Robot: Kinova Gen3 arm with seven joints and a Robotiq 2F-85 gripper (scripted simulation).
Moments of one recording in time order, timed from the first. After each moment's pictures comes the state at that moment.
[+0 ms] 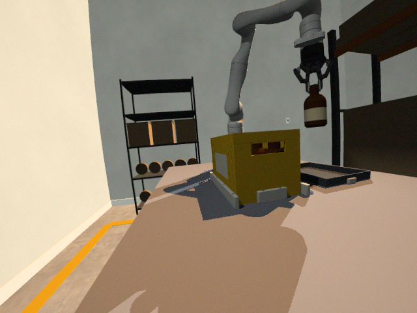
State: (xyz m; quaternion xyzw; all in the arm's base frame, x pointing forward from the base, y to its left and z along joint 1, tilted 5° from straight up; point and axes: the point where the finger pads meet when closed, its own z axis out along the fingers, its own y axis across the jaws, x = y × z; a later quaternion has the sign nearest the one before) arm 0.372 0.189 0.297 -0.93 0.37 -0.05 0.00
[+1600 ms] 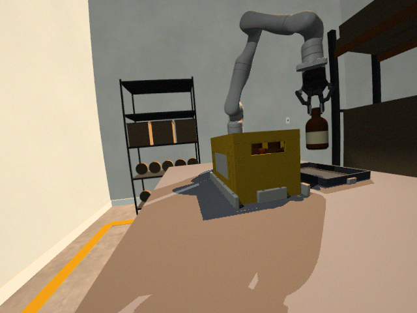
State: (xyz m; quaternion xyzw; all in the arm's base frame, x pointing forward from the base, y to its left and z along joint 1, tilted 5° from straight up) arm 0.380 0.188 0.213 -0.93 0.37 -0.05 0.00
